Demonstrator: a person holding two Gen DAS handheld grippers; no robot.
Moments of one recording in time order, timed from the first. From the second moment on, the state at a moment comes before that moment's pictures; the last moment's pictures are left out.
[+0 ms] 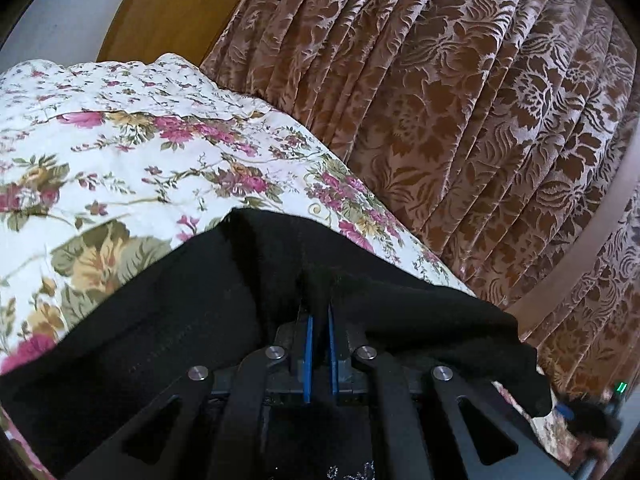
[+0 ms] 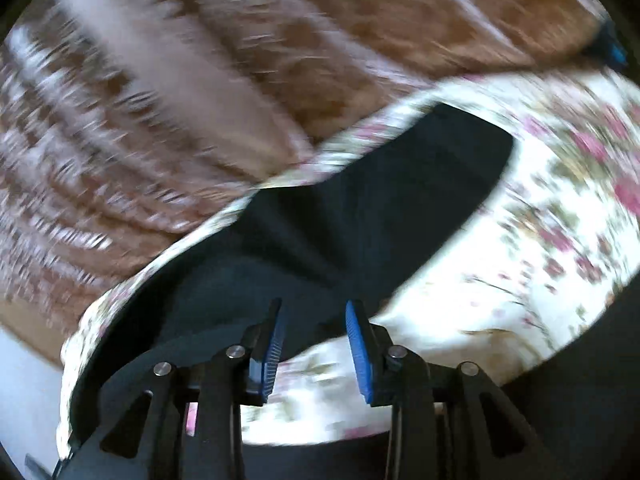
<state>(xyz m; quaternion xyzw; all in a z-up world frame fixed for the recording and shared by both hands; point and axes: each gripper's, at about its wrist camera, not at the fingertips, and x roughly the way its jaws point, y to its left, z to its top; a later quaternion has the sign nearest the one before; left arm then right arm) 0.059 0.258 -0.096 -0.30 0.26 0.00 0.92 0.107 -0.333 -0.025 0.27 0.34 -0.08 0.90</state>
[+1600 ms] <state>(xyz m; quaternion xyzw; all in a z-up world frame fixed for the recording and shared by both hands) -0.006 0.334 -0.074 -0.44 0.21 -0.03 0.87 0.038 -0.145 -0.002 0.24 0.37 0.23 0.87</state>
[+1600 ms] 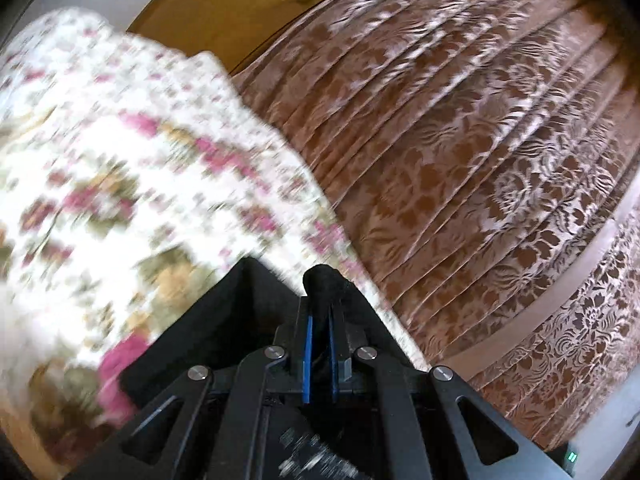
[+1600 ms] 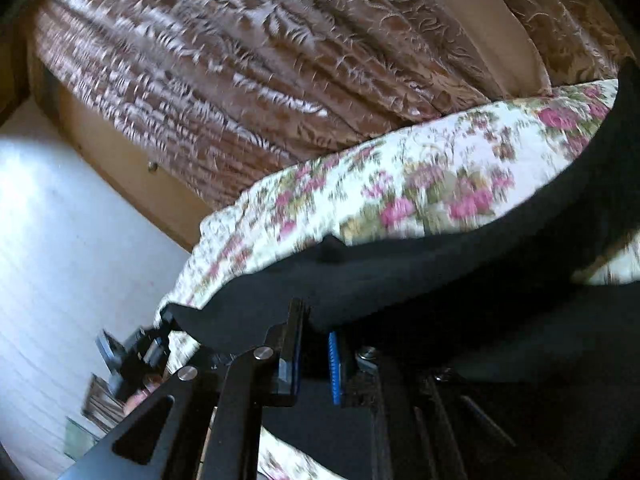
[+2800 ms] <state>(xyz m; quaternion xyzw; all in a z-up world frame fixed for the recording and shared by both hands) -0.021 0.344 -0.075 -0.47 0.25 0.00 0.84 -0.004 -0.168 -0.033 0.28 0.34 0.19 0.88</state>
